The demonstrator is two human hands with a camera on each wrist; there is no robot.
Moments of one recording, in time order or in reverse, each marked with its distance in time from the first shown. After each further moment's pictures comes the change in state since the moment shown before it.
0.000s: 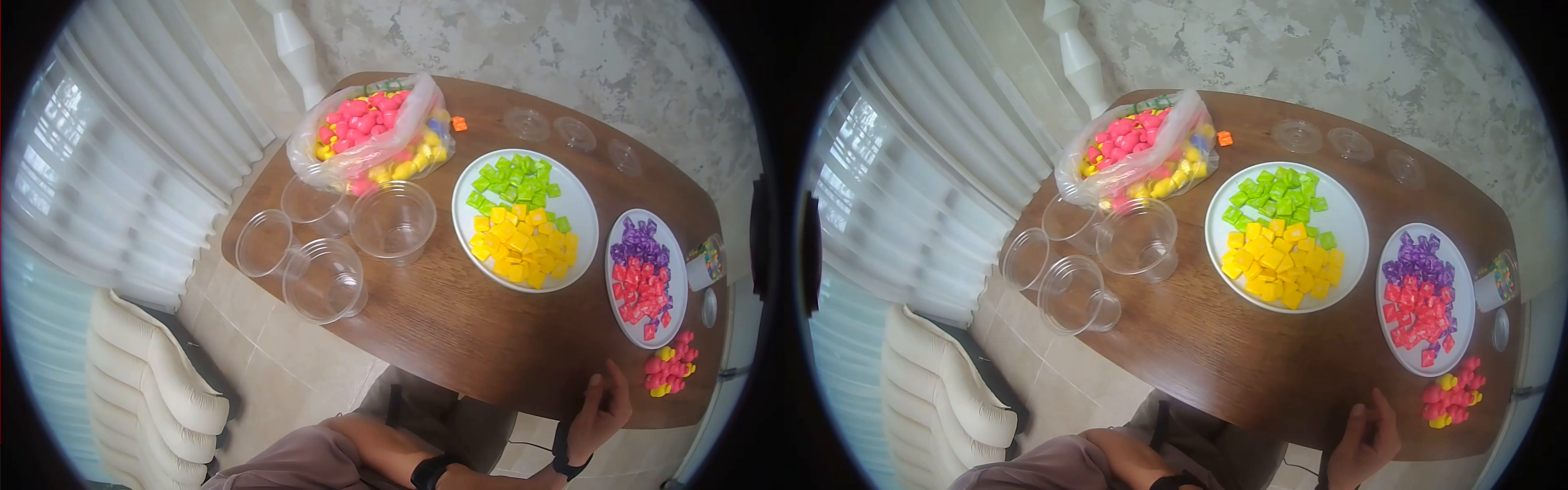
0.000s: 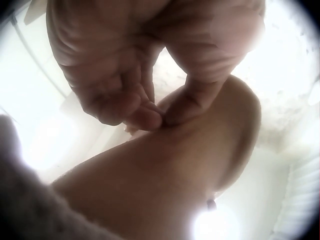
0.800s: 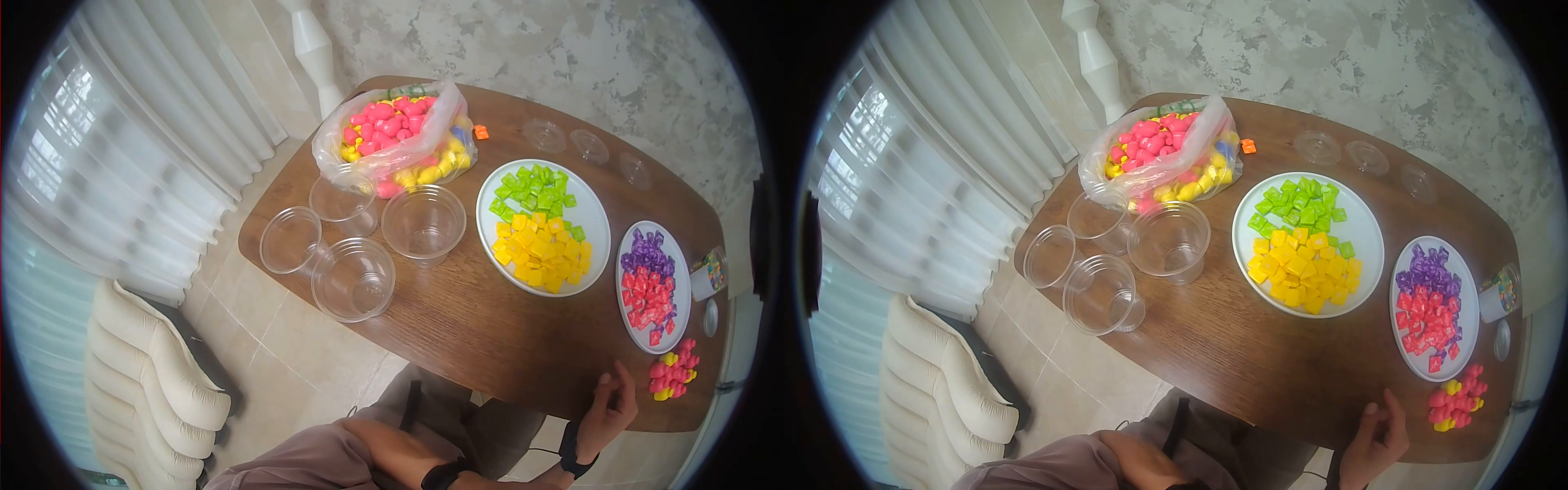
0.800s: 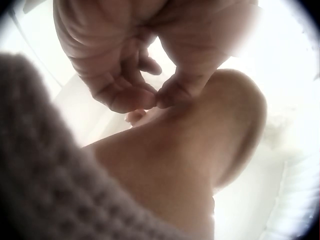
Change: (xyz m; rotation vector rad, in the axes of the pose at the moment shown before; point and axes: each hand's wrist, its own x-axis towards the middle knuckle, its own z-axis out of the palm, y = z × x) left_hand -0.004 0.006 0.007 -0.040 -0.053 0.042; right_hand 0.001 0.003 0.003 0.021 0.004 0.067
